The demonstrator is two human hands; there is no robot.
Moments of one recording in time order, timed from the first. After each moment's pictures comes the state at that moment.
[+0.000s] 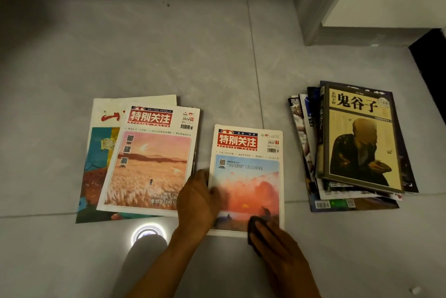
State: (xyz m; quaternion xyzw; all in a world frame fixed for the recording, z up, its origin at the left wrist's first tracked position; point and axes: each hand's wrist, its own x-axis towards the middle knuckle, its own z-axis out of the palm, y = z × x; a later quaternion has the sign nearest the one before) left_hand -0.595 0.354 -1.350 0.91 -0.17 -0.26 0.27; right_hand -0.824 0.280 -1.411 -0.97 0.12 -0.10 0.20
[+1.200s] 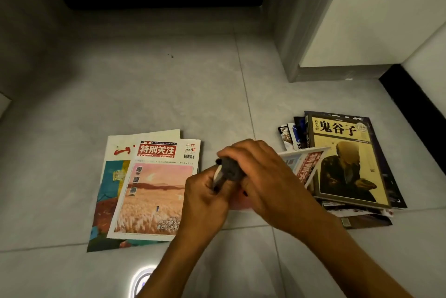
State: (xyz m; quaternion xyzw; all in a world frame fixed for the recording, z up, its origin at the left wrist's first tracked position) left_hand -0.598 0.338 -1.220 0.74 -0.26 -0.17 0.59; right_hand -0.666 0.223 -1.199 -0.96 0.02 -0.18 0.22
